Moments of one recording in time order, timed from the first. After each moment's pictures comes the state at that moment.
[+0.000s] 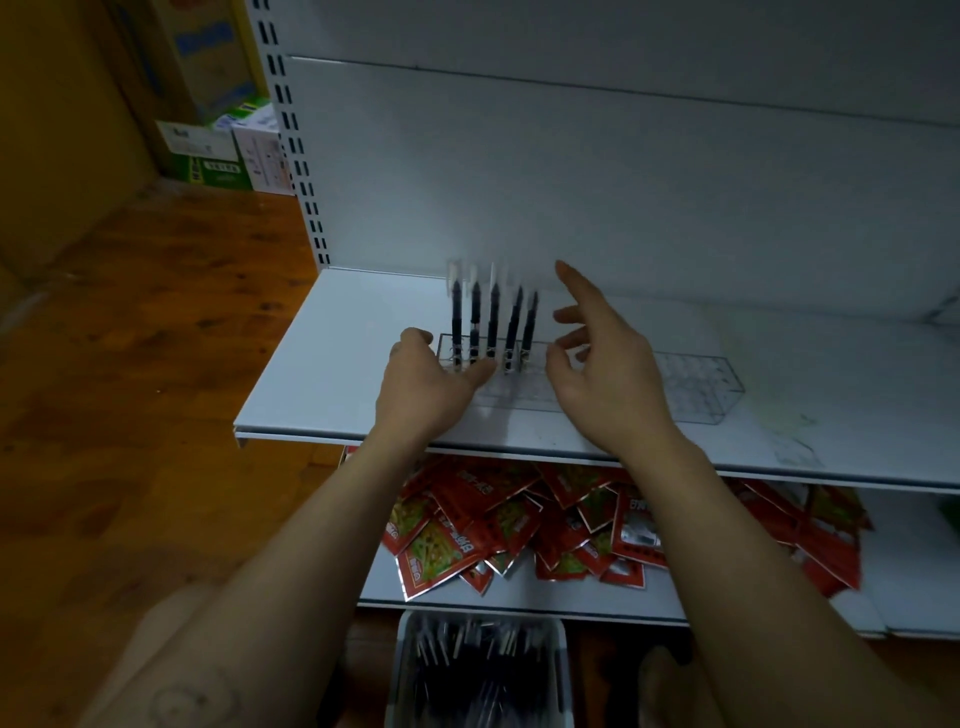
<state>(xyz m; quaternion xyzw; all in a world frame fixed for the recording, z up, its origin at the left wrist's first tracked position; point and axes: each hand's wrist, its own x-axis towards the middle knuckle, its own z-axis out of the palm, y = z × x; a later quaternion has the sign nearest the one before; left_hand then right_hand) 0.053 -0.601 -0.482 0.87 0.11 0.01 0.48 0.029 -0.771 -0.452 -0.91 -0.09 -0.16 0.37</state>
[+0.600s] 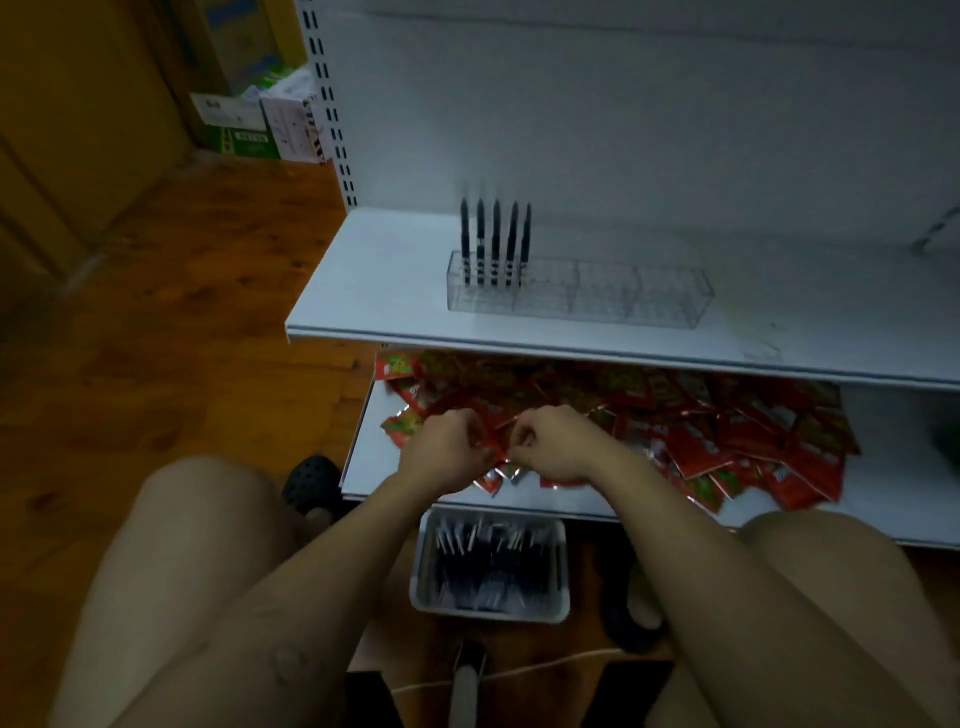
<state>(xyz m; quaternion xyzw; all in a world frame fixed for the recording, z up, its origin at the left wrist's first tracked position) -0.083 -0.607 -0.564 0.95 0.00 -0.14 0.29 -0.074 -0.765 -0.534 -0.95 -0.10 0.23 0.18</state>
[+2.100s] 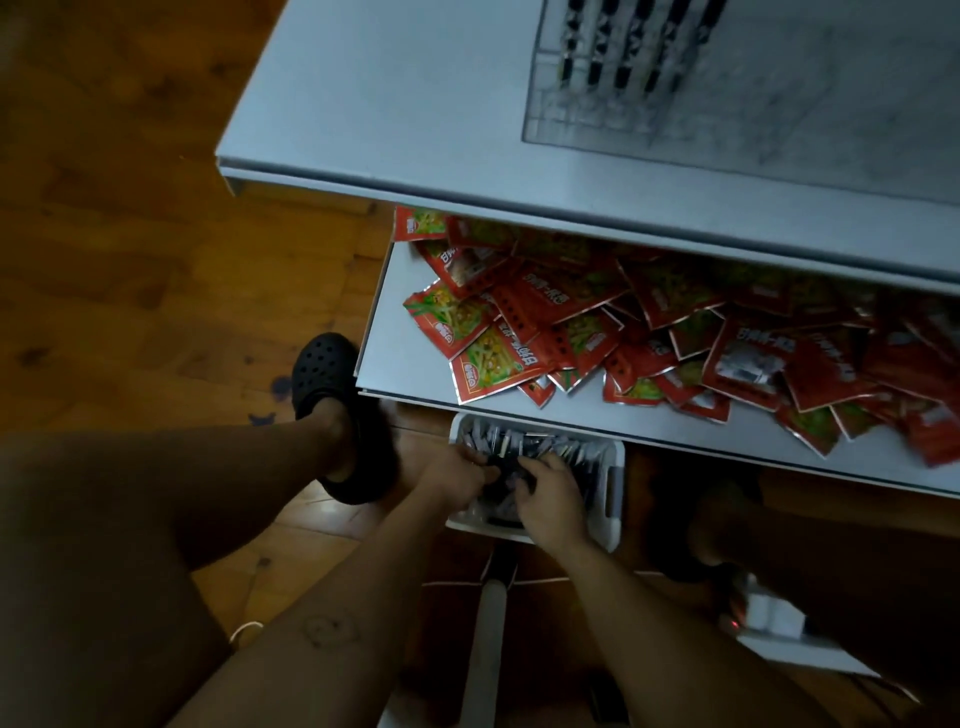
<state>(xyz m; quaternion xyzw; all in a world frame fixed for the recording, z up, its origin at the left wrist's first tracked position) -0.099 -0.578 -0.757 0.74 0.28 -0.38 0.47 -0.128 -0.717 -0.793 -0.90 0.08 0.27 0.32</state>
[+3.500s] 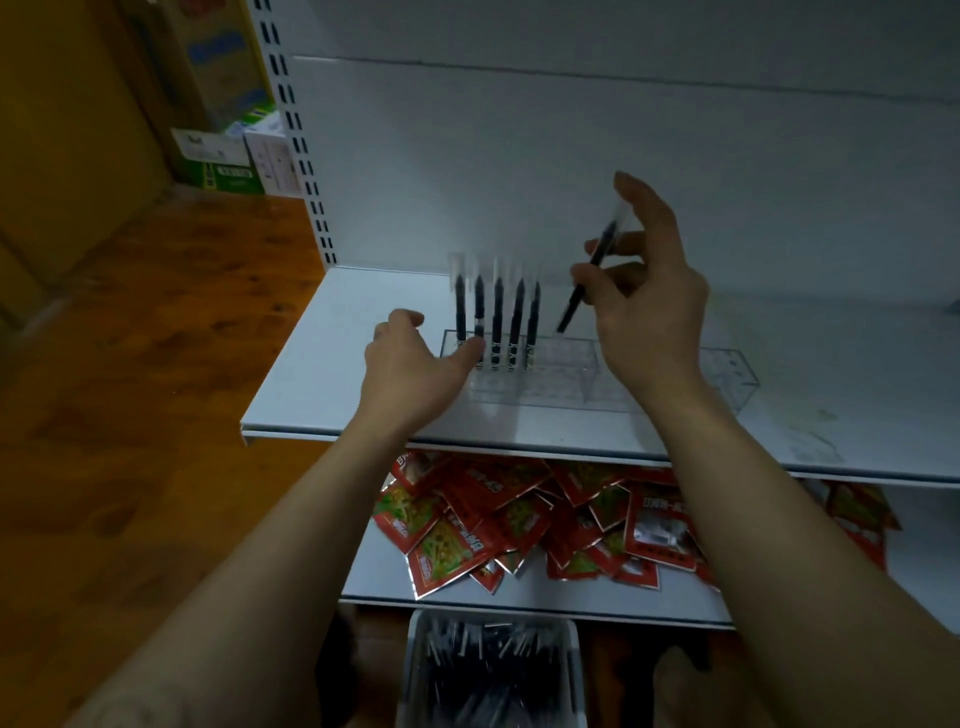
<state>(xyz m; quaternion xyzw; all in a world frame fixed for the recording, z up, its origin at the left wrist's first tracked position) 0.055 -0.589 -0.474 0.89 0.09 0.05 0.44 0.058 -0.777 -0.429 -0.80 -0.09 -0.31 0.50</state>
